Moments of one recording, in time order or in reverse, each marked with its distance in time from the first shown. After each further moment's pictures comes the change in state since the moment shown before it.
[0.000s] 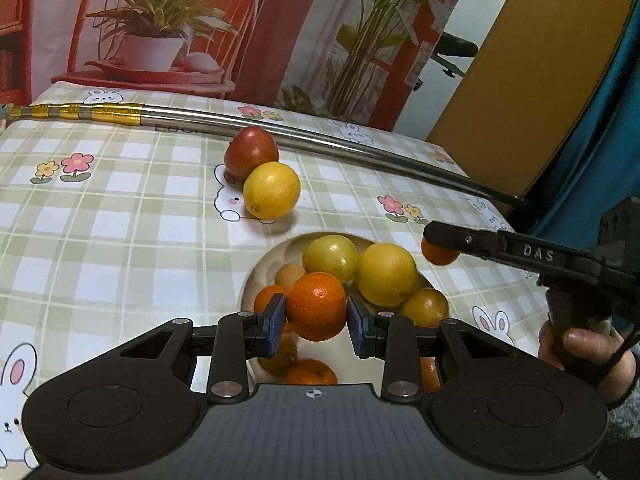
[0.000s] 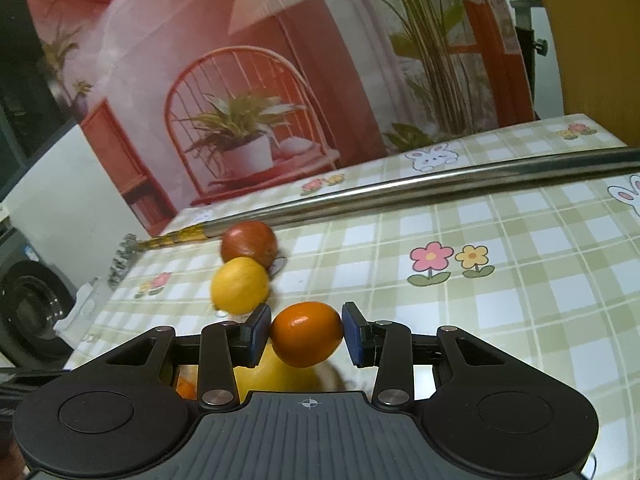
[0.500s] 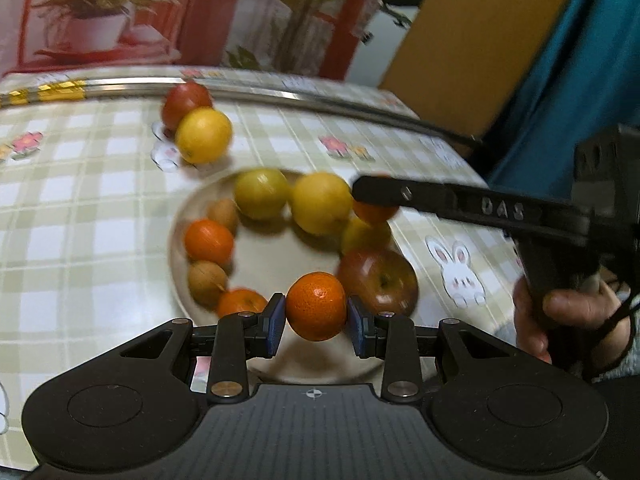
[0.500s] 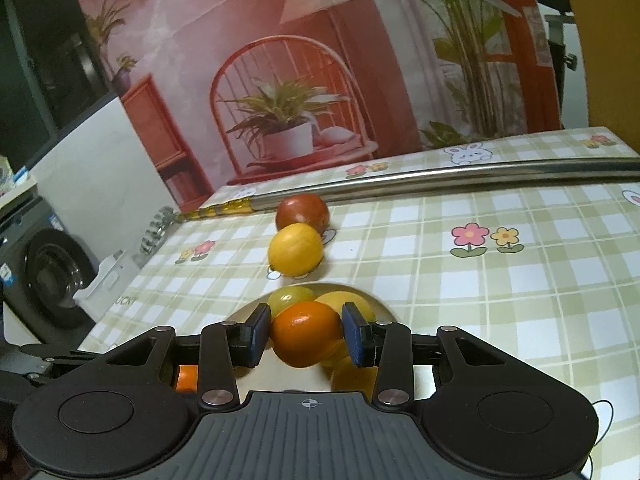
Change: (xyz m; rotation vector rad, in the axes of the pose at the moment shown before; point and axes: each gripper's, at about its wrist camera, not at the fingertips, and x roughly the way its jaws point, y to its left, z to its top) left arm 0.005 -0.030 -0.028 0.106 0.128 -0.104; right arm -0.029 0.043 -0.028 -0.087 0.023 0.052
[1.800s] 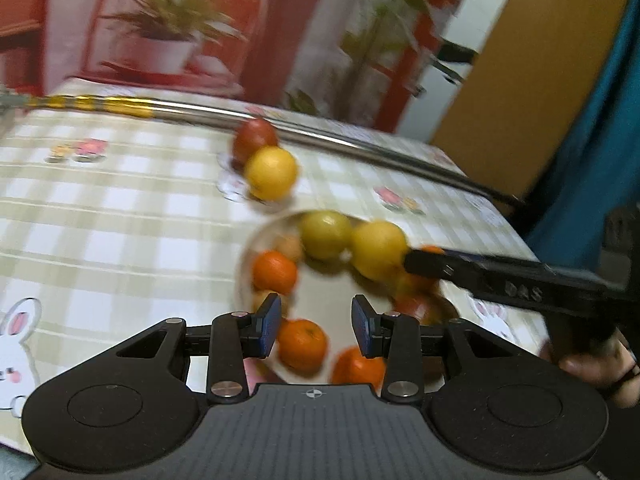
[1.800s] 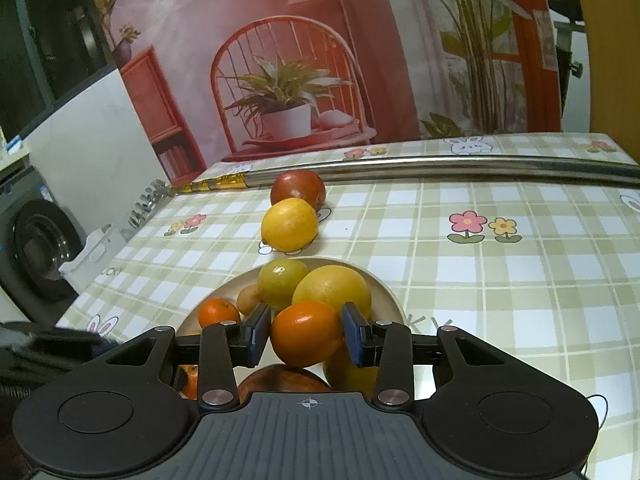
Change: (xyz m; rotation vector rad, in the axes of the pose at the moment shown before) left arm -0.023 0.018 -0.006 -0.129 -0.179 0.158; right arm 0.008 0.006 -0.012 -0.064 0.041 -0.045
